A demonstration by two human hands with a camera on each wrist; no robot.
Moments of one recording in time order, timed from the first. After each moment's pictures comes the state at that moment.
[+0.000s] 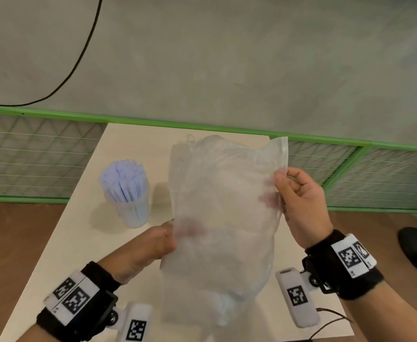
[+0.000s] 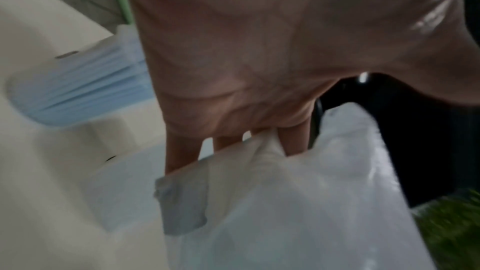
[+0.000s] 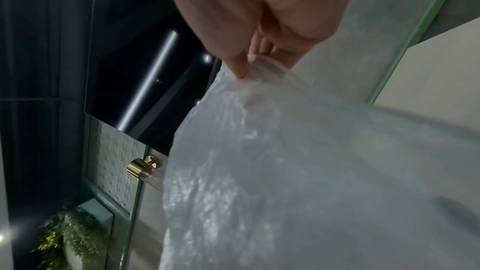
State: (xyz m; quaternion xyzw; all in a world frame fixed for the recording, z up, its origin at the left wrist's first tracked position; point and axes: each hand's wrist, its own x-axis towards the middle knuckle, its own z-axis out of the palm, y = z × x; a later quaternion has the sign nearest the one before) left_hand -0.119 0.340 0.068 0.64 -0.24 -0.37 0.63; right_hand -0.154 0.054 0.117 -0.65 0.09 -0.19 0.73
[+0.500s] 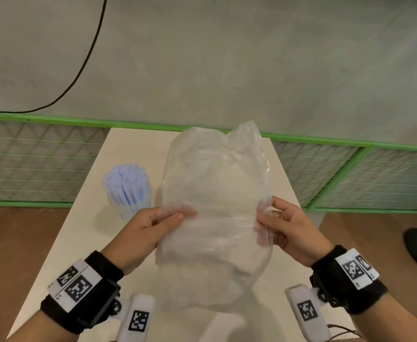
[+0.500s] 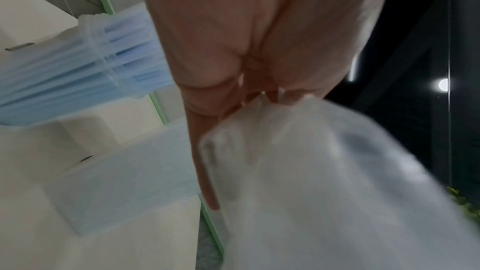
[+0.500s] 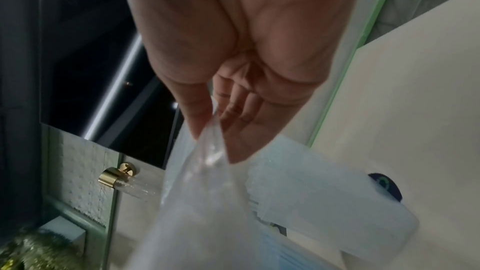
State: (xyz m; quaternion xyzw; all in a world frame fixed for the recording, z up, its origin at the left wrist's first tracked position) left_hand -0.115 0.330 0.086 0.66 -0.12 -0.25 0.70; right_hand -0.178 0.046 0.094 -0.63 0.07 0.07 0.77
